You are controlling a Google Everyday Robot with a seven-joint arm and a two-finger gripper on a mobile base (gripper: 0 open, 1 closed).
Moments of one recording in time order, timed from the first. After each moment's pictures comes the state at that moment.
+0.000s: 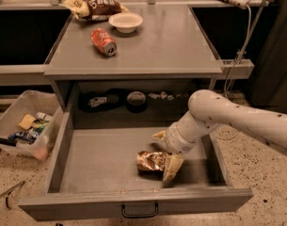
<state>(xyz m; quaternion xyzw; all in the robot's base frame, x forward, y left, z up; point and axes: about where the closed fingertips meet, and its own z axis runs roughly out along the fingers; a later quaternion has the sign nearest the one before) 0.498 -0.066 0.606 -0.74 0.61 0.20 0.19</state>
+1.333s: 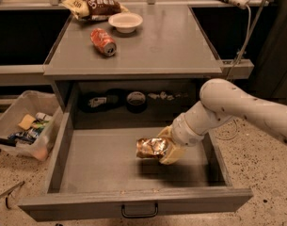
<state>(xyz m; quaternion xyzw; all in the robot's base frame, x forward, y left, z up) 0.498 -0.075 0.651 -0.72 0.62 0.21 0.21</state>
